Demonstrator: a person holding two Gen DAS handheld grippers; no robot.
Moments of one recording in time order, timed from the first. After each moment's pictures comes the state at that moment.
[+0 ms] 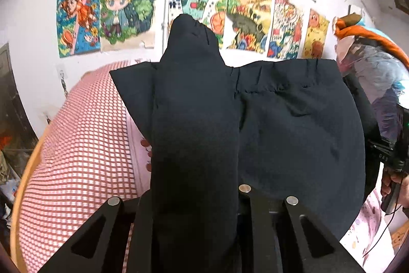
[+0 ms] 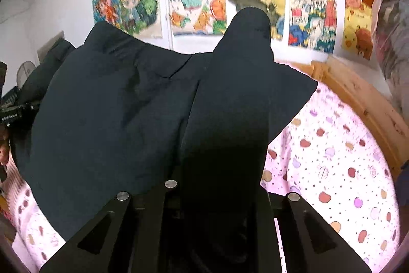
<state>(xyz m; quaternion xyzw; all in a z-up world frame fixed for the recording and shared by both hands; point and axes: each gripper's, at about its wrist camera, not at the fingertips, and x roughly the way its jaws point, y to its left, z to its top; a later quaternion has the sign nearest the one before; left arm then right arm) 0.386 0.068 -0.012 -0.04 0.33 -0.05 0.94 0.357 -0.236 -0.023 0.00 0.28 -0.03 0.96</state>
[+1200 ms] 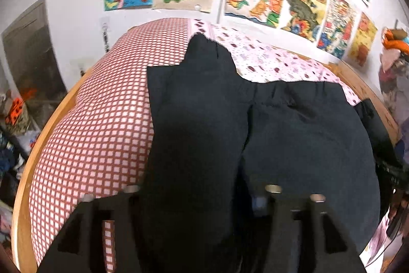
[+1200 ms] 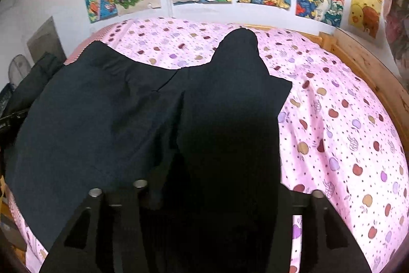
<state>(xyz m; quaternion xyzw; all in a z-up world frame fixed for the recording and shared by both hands) 0.386 0.126 -0.043 -0.10 0.41 0.06 0.90 0.378 -0.184 -0.061 0.01 0.38 -0.07 0.92</state>
